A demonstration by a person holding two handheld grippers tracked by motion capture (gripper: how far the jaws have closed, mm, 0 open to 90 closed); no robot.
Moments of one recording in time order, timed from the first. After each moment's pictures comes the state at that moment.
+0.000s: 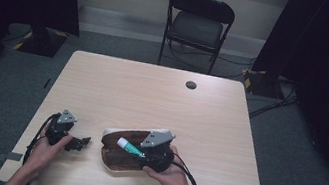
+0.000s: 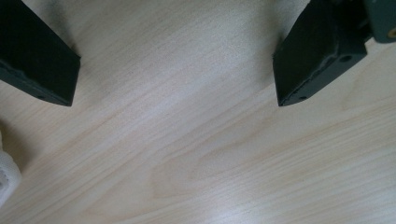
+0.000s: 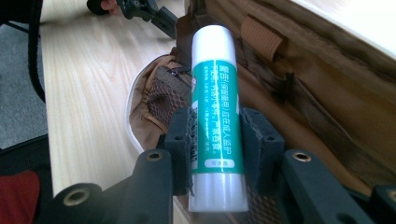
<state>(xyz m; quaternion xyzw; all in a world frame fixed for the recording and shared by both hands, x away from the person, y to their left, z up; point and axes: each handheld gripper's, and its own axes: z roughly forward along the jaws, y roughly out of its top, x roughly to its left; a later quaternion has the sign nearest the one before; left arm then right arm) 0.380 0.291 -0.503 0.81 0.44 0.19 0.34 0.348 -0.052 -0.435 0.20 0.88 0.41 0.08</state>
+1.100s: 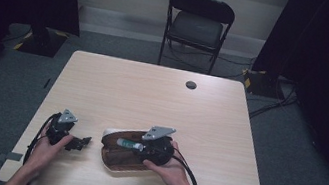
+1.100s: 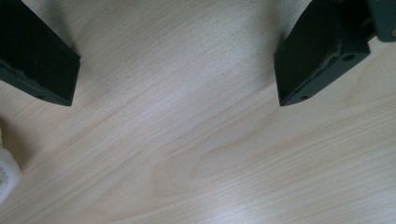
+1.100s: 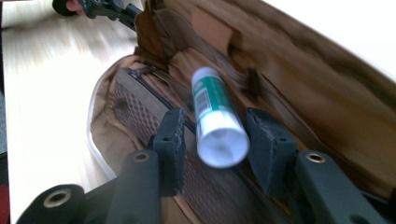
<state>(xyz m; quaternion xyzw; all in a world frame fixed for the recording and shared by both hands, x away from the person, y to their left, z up) 0.382 0.290 -0.503 0.81 0.44 0.19 0.34 0.367 -0.053 -0.444 0.24 0.88 0.40 0.09</state>
